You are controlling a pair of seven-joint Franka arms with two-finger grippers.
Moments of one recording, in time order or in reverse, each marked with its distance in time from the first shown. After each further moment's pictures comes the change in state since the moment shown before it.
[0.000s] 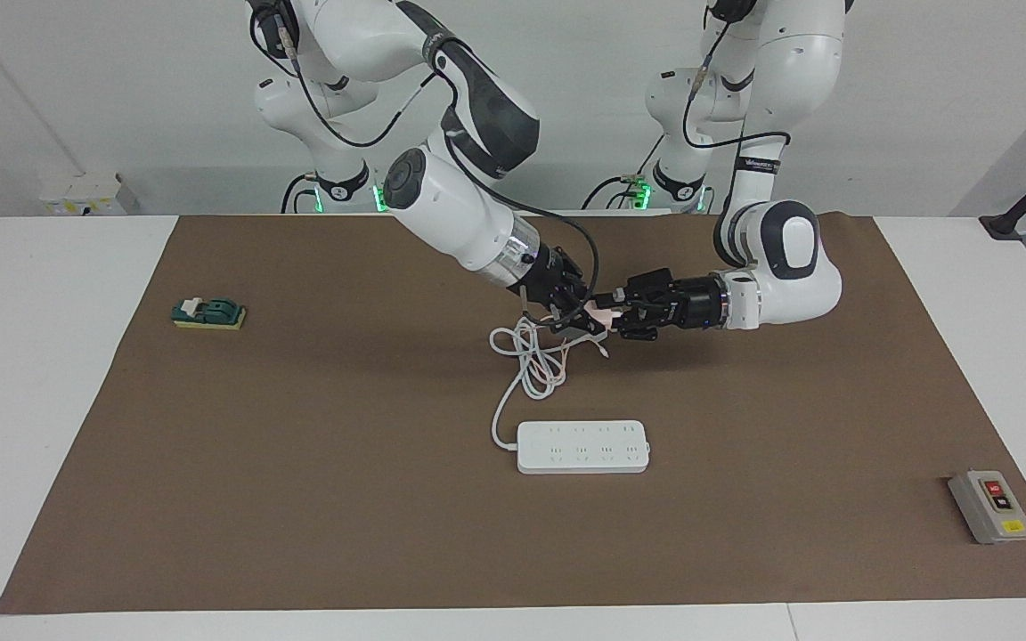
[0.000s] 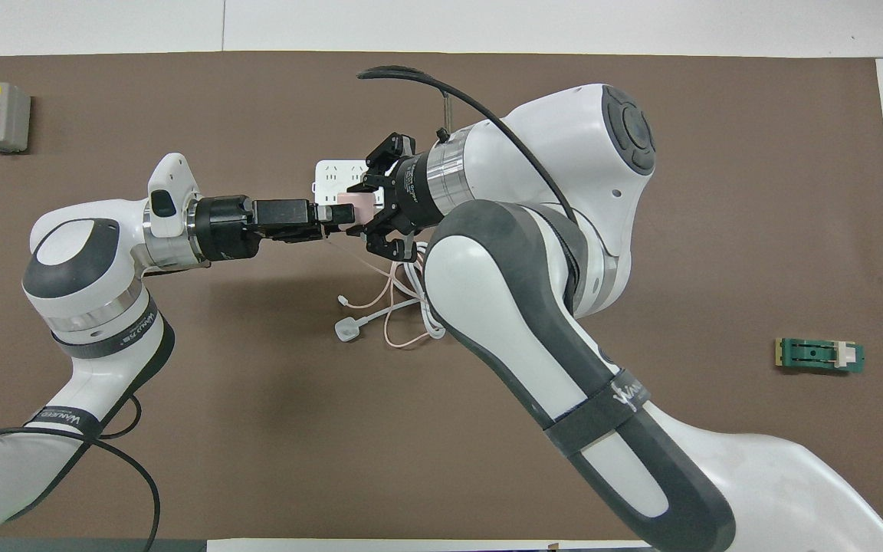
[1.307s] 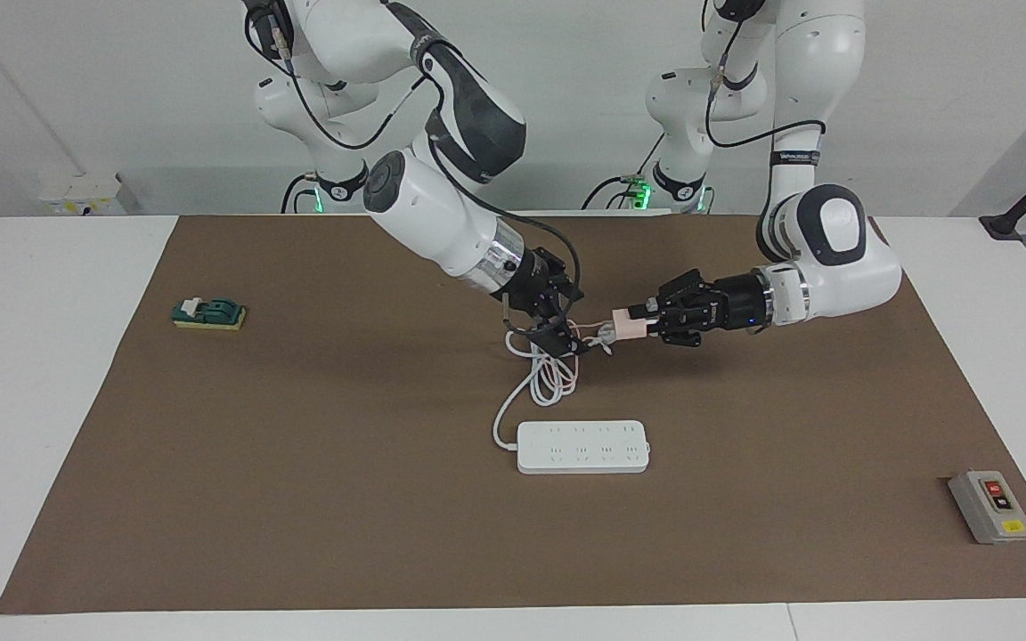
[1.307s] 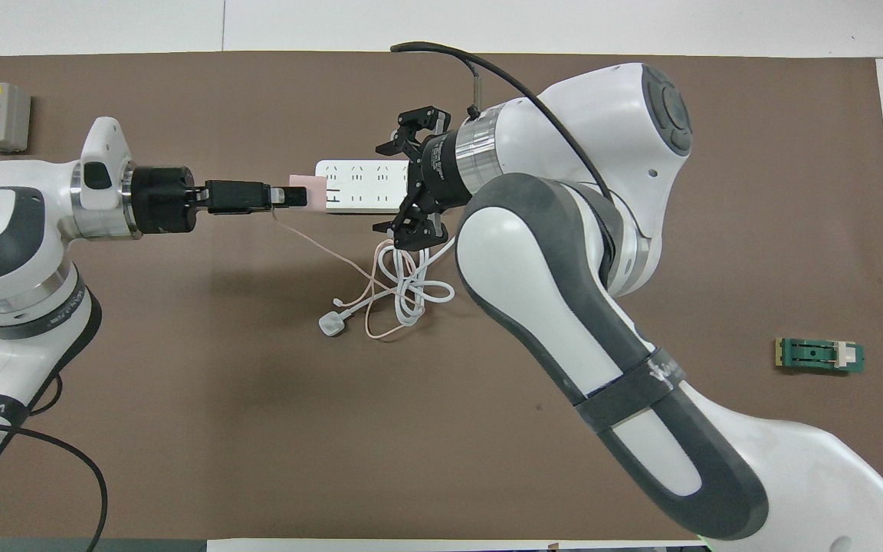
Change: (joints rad) left arm 0.080 -0.031 0.029 0.125 0.273 0.019 -0.012; right arm -0.053 0.000 -0.014 0.023 0.001 -0.028 0.012
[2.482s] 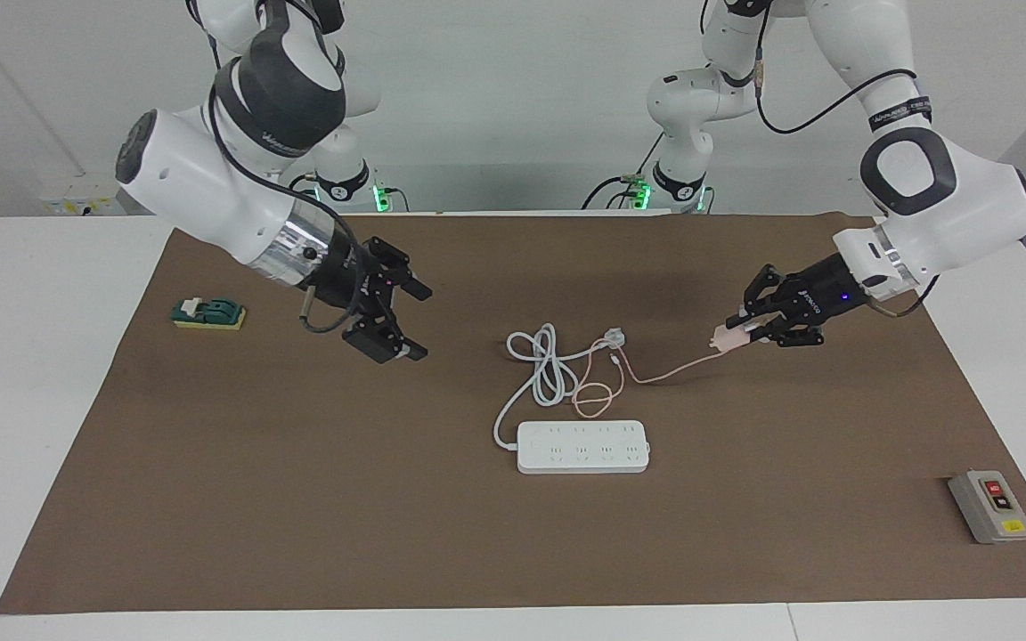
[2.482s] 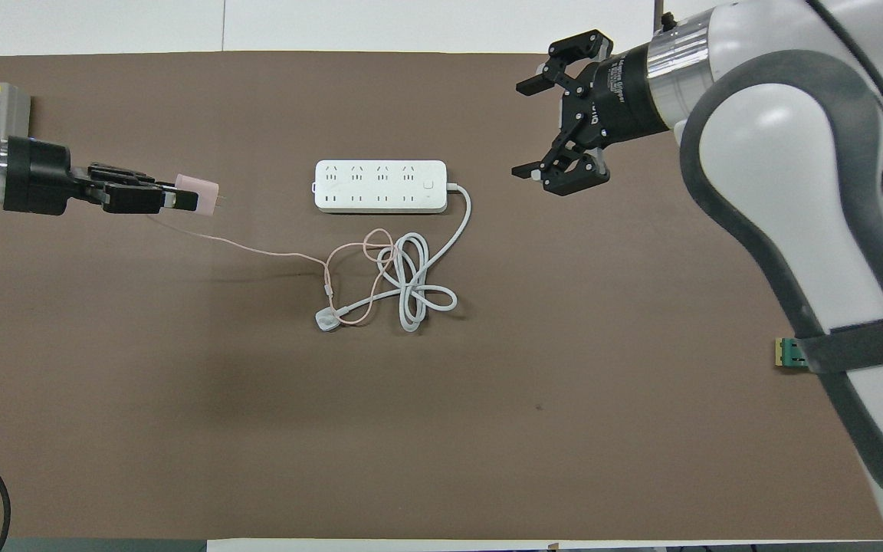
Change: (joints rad) left arm 0.049 -0.017 -0.014 0.178 0.757 0.074 0.085; right arm -0.333 -0.089 -0.009 0.097 -0.099 -0.402 -0.239
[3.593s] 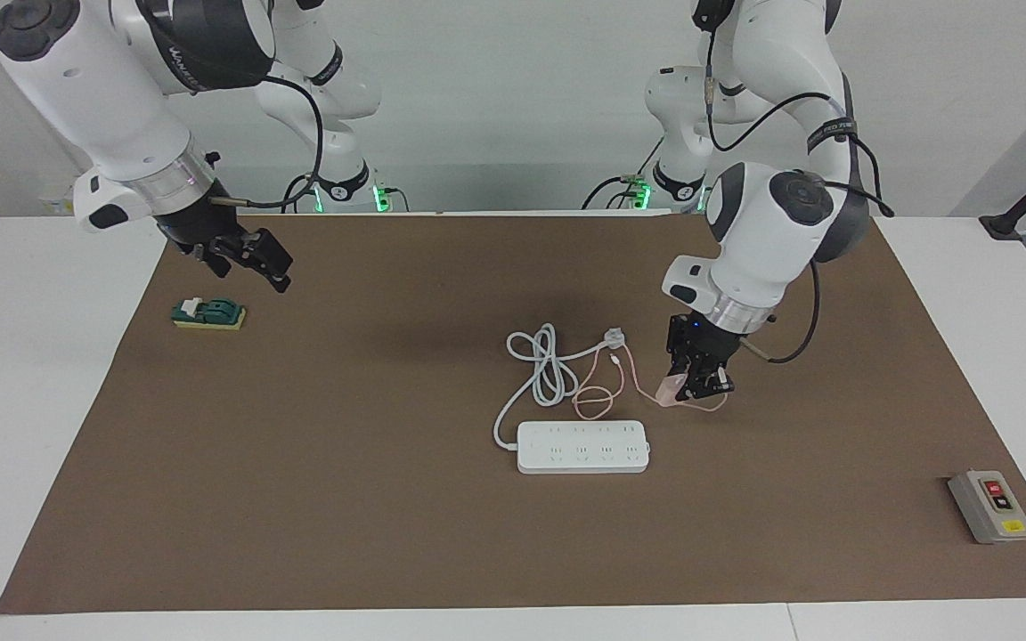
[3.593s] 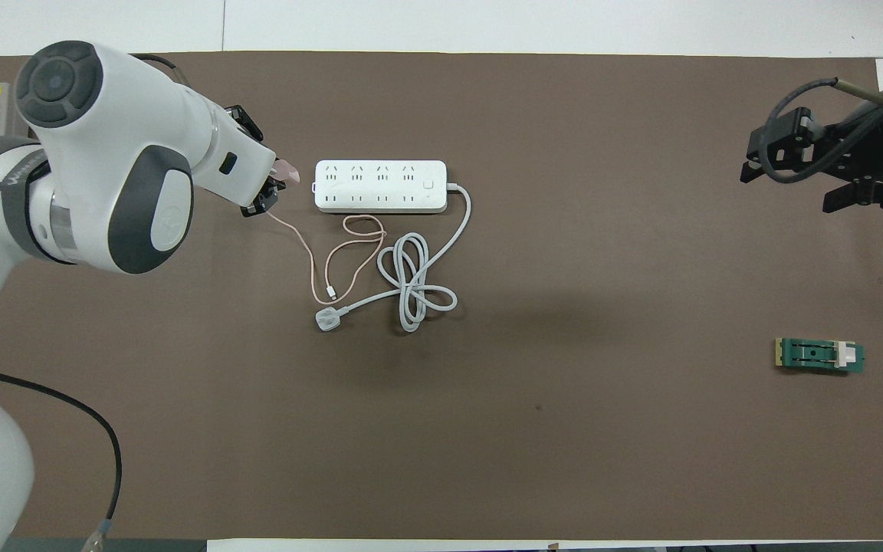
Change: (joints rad) left arm -0.293 0.154 -0.023 0.121 0.570 0.269 0.292; right arm -0.099 -0.136 -0.001 0.003 -0.605 -0.267 -1.194
